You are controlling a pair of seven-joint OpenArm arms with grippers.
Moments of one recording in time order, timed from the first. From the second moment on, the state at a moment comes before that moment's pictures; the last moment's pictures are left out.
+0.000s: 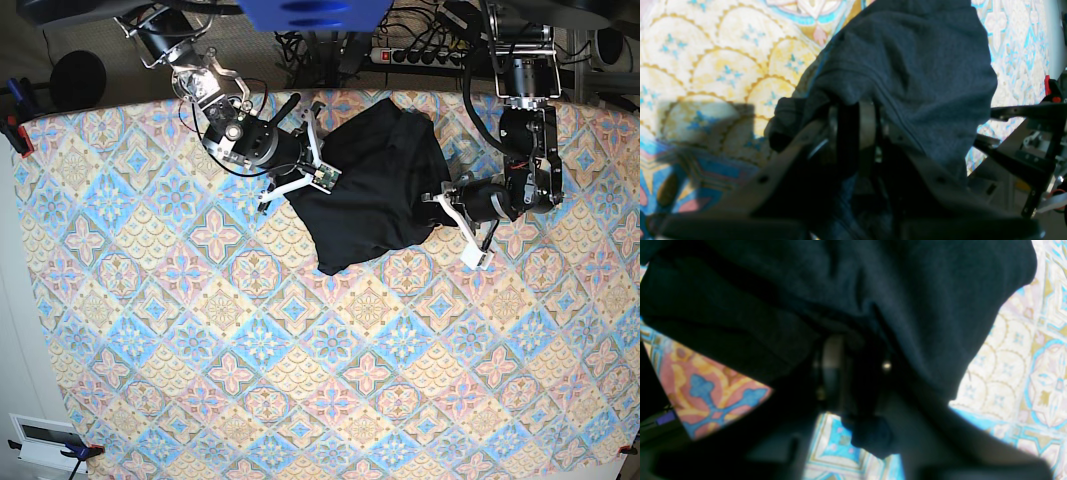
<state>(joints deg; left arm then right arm) -2.3 -16.7 -7.3 82.4 -51.0 -23.2 67.3 -5.4 13.6 -30.4 98.1 -3.1 29.6 -37.0</state>
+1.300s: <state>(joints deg) -0.5 -16.9 -7.5 82.6 -51.2 -23.4 67.2 -15.4 22.6 -27.5 110.9 -3.3 29.2 -37.9</state>
